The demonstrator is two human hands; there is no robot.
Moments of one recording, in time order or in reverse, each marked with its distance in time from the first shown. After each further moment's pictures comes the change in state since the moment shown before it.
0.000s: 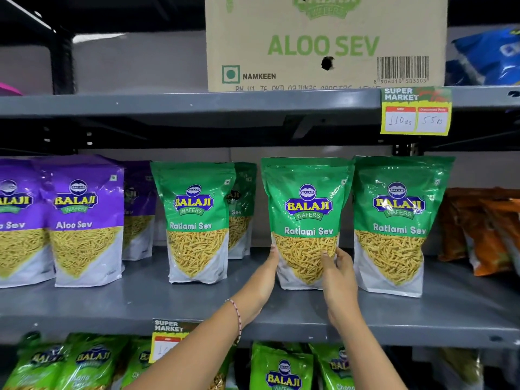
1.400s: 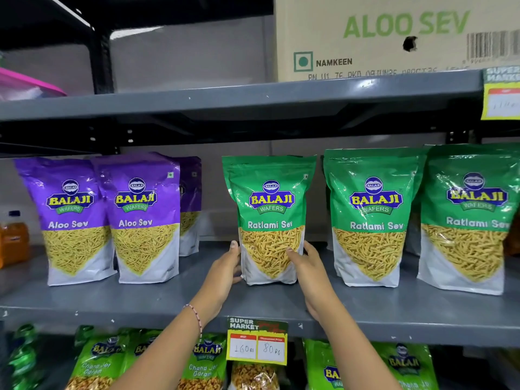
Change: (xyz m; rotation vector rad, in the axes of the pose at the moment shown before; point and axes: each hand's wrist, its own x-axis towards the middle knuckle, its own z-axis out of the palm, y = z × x) left_hand 0.002 -0.037 -0.201 -0.027 0.158 0.175; right_hand -0.060 0.007 0.153 0.069 -0.400 0.157
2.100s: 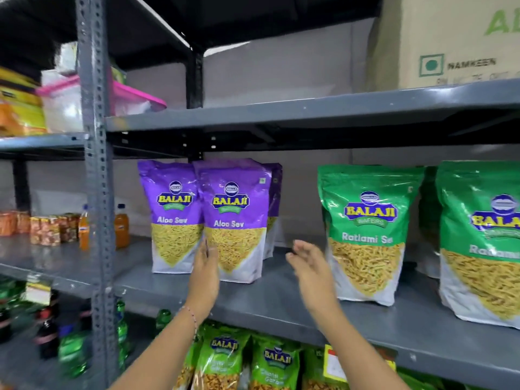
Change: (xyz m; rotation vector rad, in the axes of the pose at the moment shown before) left_hand -0.023 -0.012 -0.196 0.086 0.618 0.290; right_hand -0.033 -0.007 0.168 0.034 -0.099 -0.228
